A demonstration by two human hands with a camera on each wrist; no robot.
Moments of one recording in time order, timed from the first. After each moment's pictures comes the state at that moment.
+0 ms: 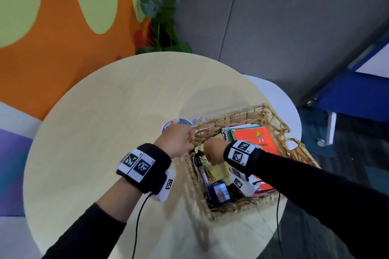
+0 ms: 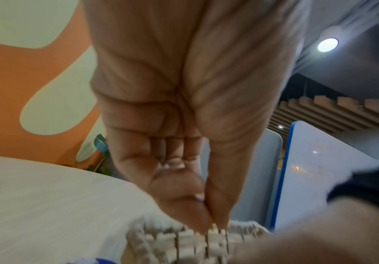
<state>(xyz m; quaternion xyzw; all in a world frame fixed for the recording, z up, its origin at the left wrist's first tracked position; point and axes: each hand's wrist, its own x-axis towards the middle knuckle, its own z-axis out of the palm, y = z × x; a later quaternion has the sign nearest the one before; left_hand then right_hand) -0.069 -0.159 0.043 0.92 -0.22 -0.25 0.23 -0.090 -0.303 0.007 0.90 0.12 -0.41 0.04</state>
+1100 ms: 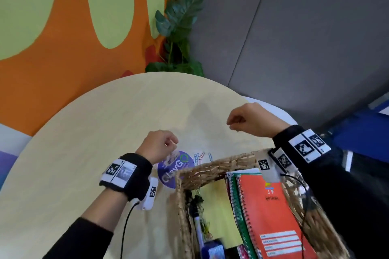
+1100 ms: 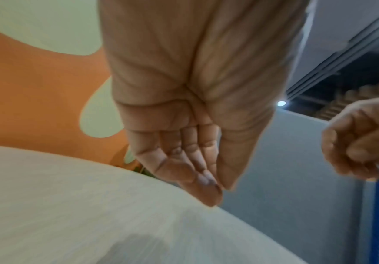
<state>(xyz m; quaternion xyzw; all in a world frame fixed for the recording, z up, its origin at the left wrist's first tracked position) 0.038 -0.148 0.012 0.93 -0.10 -0.18 0.30 0.028 -0.408 0.105 0.98 0.10 -0.12 -0.15</state>
